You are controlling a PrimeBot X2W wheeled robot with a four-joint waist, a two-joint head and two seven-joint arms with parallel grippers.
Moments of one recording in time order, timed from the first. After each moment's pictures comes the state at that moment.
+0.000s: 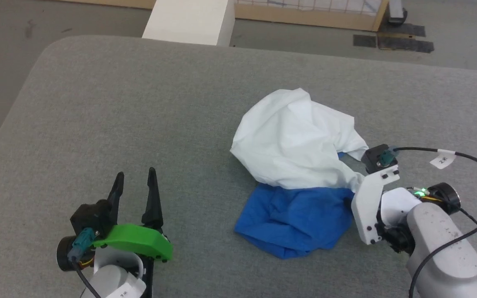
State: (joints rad) left arm -0.14 0.18 -0.25 0.17 -0.45 0.15 -0.26; right arm -0.42 -0.17 0.24 0.50 0.16 0.13 0.67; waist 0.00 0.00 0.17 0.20
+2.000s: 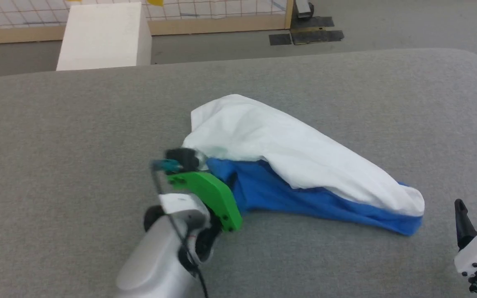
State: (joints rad) left arm -0.42 0.05 -0.48 0.39 -0.73 0.15 0.28; right arm -0.04 -0.05 -0.41 0.10 0.26 0.13 0.30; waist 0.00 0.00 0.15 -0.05
